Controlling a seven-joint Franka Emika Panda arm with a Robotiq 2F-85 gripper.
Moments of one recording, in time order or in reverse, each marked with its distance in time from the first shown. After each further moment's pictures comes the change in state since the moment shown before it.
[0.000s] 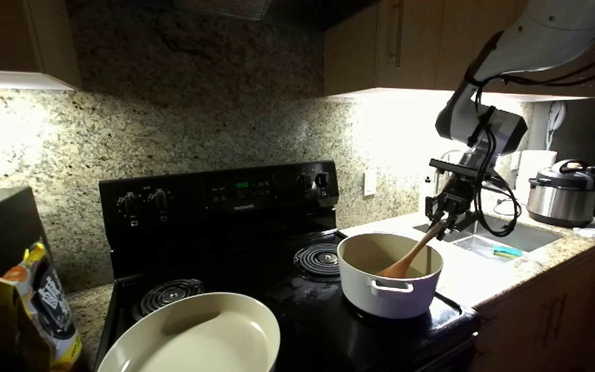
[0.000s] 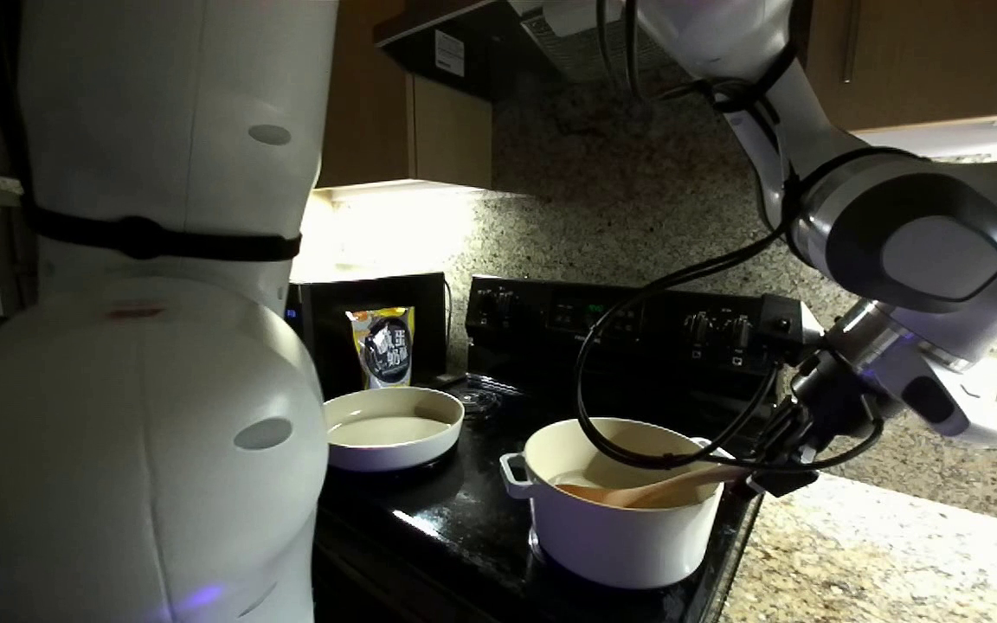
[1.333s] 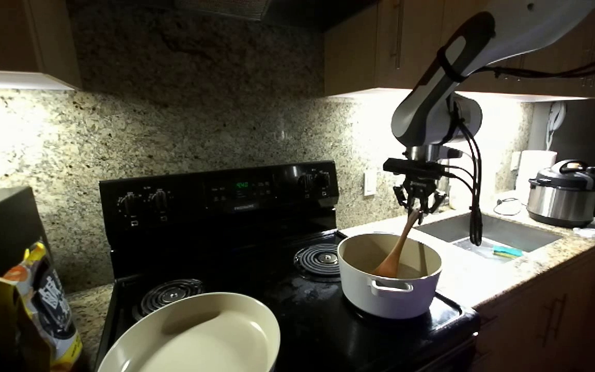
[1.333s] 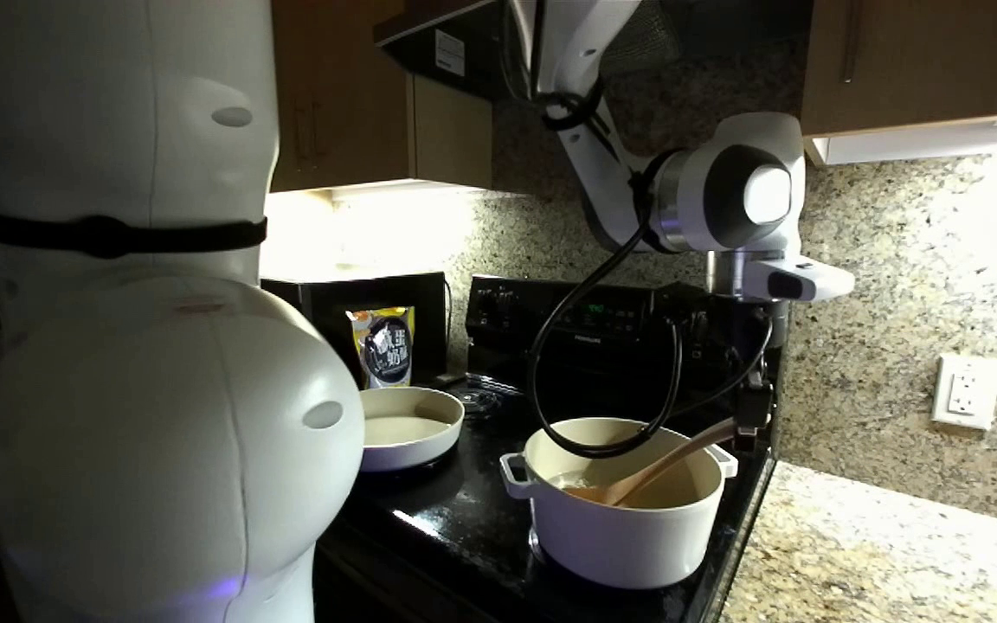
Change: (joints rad) arm 0.149 -0.161 0.151 -0.124 -0.613 0.419 0.483
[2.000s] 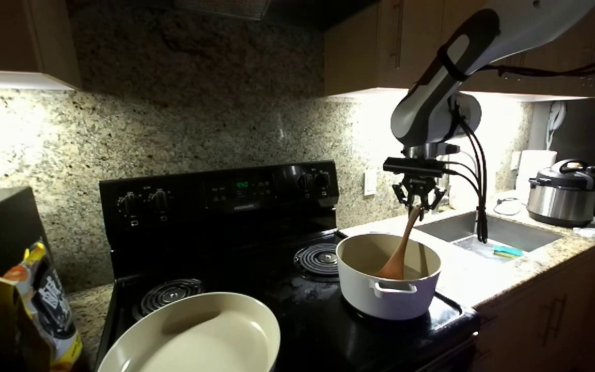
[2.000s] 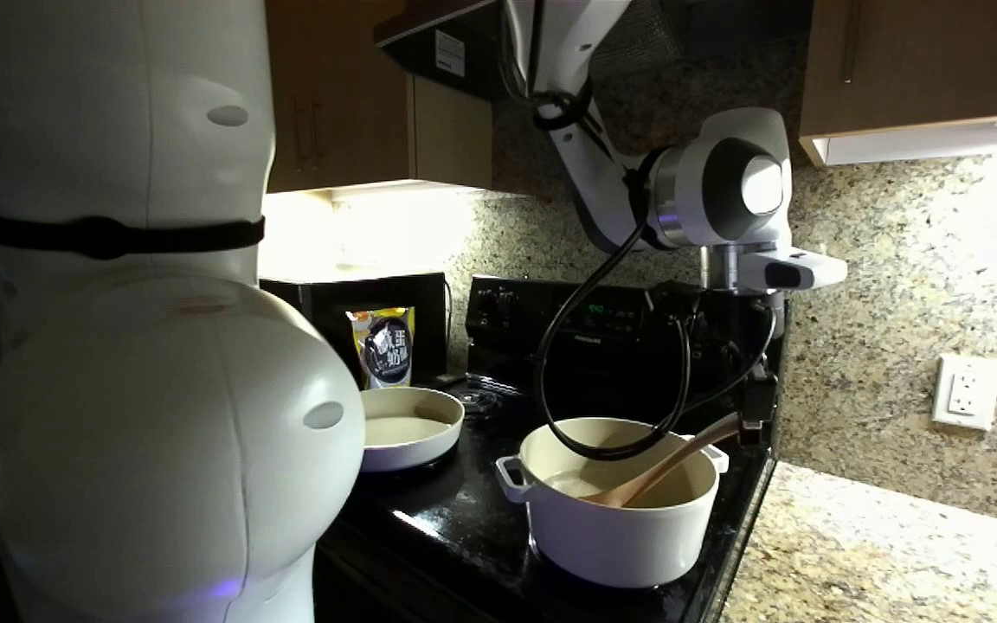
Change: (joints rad) arm 0.001 -0.017 0.007 -0.002 -0.079 0.000 0.000
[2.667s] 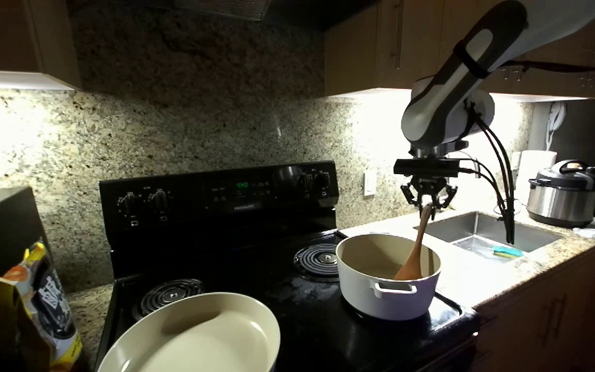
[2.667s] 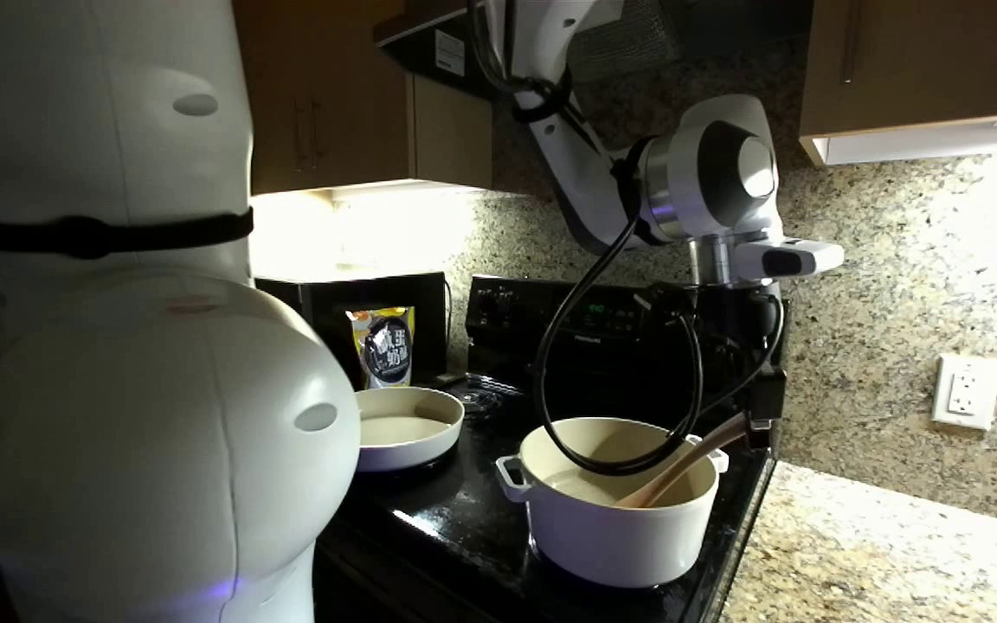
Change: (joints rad) arm -0.020 -0.080 0.014 -0.076 -0.138 0.001 0.000
